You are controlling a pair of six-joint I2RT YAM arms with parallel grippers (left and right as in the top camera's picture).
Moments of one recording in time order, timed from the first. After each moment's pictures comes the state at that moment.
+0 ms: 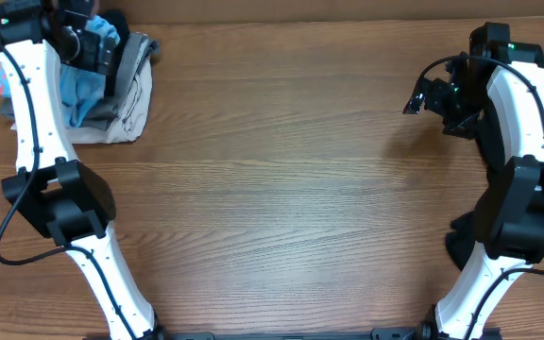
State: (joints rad) left arm 0.26 2.34 2.46 -1.13 0.11 0.46; right arm -0.17 2.10 1.85 -1.22 -0.26 0.20
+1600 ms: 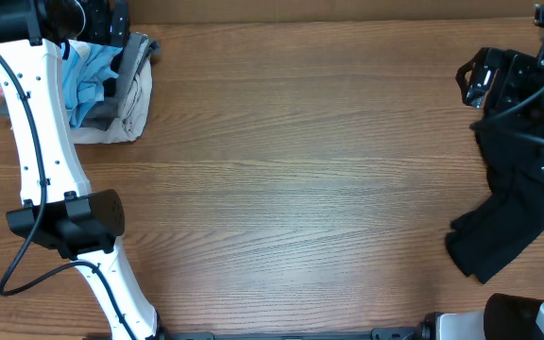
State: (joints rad) left arm 0.18 2.20 2.64 -1.29 0.18 0.29; right arm -0.14 1.60 2.28 -1.59 -0.23 0.11
